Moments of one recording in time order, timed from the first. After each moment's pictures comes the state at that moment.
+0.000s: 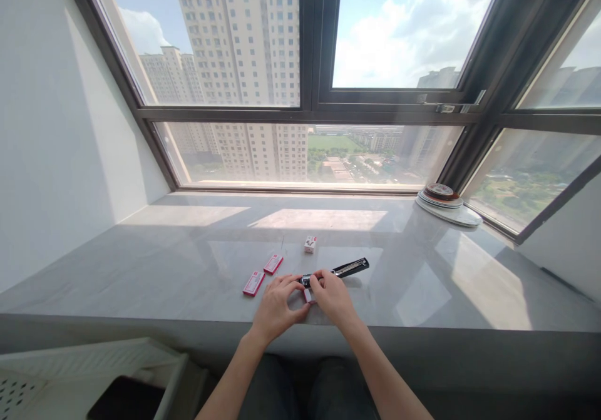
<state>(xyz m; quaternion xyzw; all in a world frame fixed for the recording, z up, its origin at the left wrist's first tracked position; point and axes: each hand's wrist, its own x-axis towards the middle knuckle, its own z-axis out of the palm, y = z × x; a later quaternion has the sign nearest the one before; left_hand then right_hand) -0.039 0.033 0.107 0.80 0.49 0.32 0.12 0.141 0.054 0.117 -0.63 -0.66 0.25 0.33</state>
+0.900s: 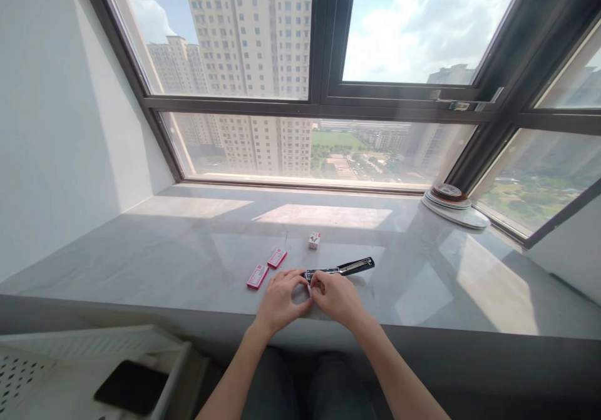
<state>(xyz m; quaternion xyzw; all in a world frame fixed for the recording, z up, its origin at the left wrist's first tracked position) -0.041 0.035 0.103 0.80 0.50 0.32 0.12 0.149 0.045 0.129 -0.55 -0.78 0.16 0.24</state>
